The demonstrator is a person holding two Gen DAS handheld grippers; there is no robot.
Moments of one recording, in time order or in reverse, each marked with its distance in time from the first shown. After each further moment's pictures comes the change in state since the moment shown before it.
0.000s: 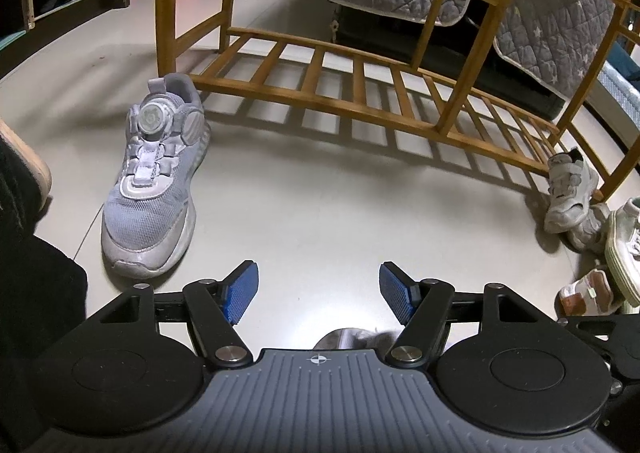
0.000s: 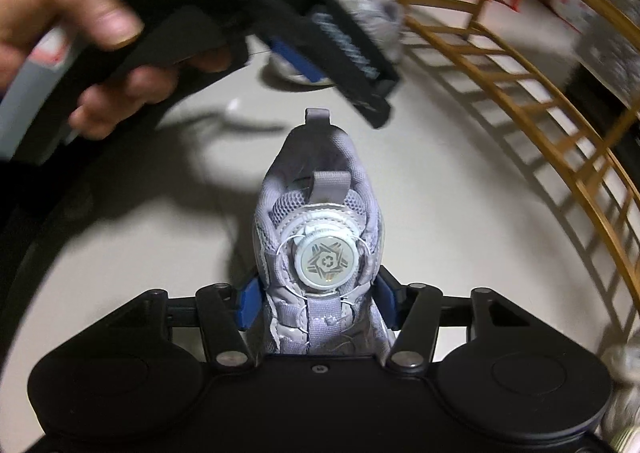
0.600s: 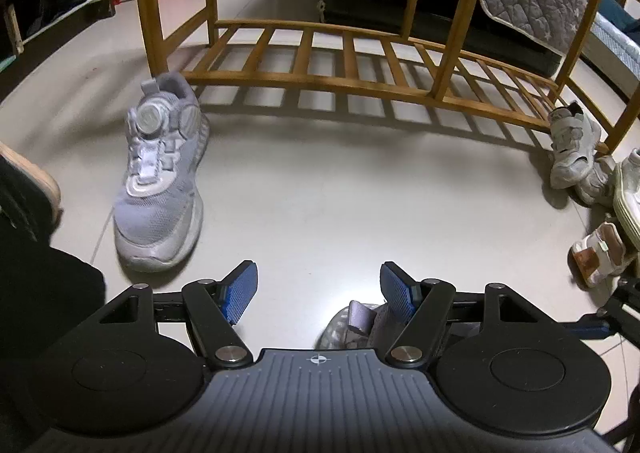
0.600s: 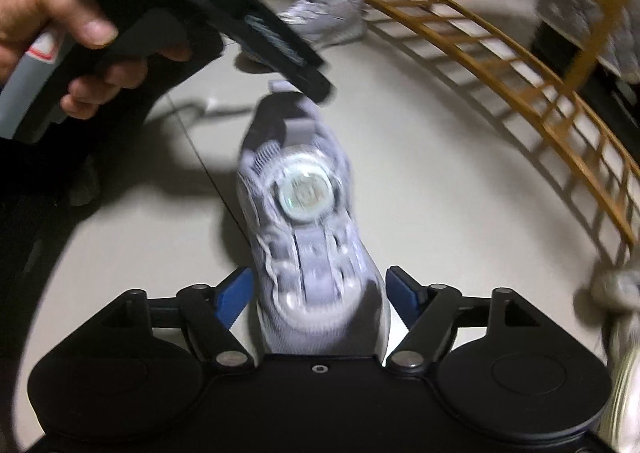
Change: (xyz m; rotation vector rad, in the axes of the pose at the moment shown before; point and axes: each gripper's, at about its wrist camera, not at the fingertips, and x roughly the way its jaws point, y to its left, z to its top) left arm -0.013 -0.007 -0.002 0.112 0.064 0.046; right arm -0.029 -0.013 -0.035 0.230 0.033 -0.051
